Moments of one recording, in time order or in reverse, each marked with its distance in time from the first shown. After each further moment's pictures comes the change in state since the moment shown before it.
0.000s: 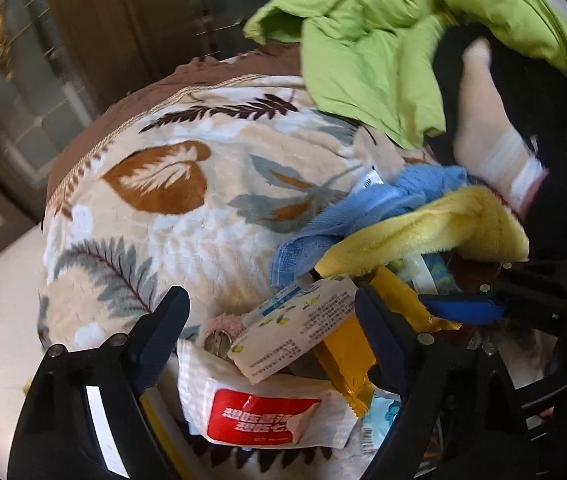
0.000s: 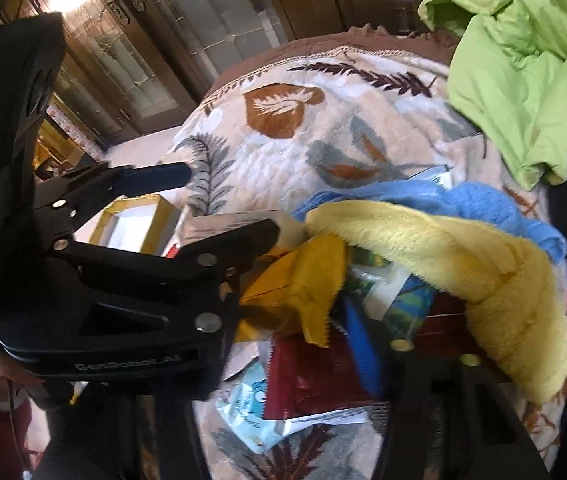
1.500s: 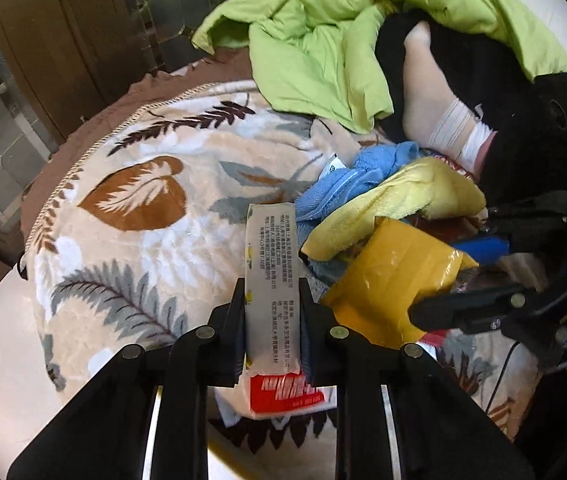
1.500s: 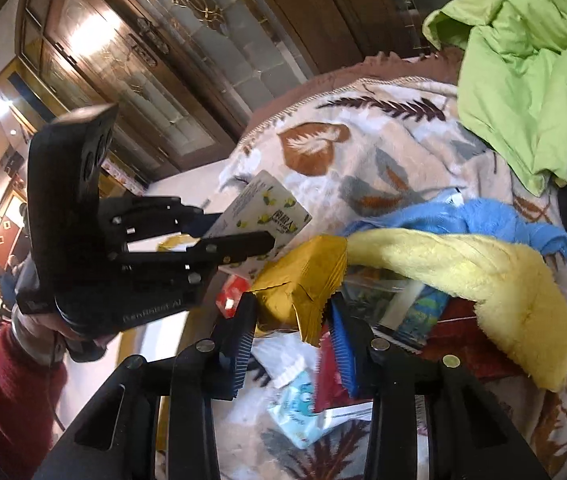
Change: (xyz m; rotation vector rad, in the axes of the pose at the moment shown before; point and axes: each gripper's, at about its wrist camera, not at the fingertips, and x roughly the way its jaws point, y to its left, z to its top) left arm -0.027 0.021 -0.003 0.135 0.000 -0.153; right arm -0.042 0.004 0.004 0.055 -0.122 0.188
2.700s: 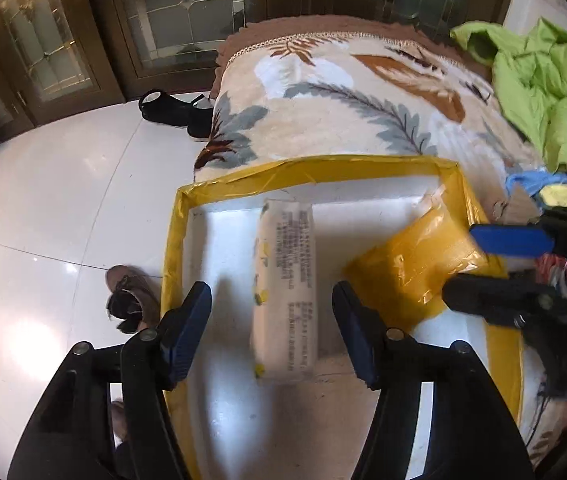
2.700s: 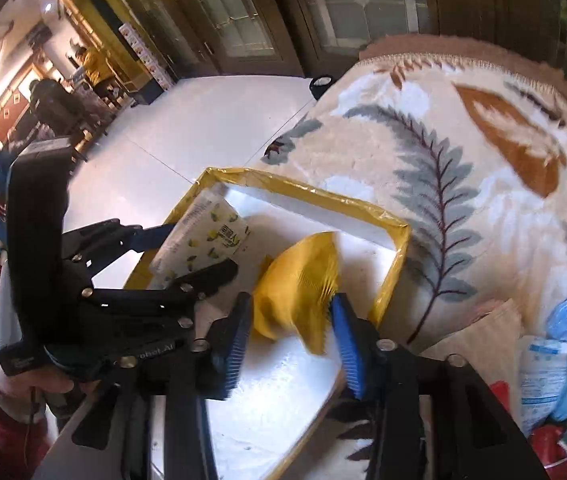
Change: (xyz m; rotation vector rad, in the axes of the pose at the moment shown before) left arm -0.007 0.146 -0.189 -0.611 0.034 0.278; right arm 0.172 0.157 0.004 -0.379 0.239 -0.091
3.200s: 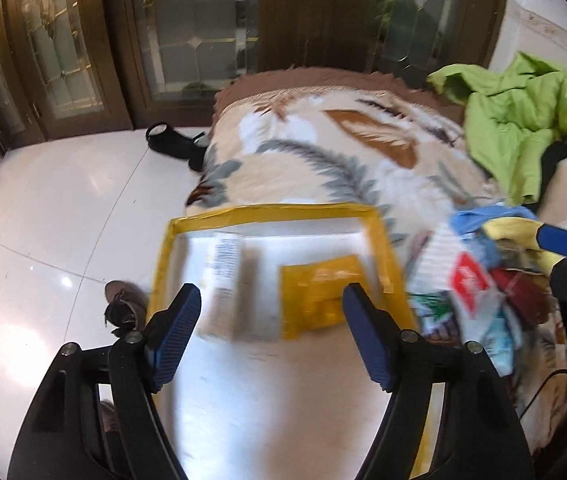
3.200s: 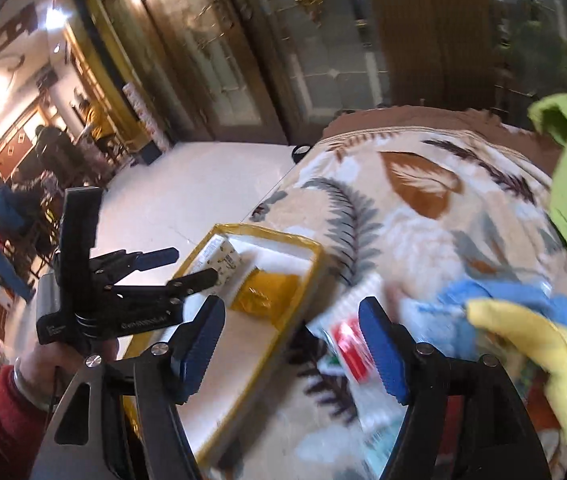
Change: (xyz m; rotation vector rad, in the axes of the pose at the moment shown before) left arm -0.073 -0.043 -0.007 -0.040 -0.147 -0.009; right arm -0.135 -0.047 -0.061 0.098 -0.236 0.016
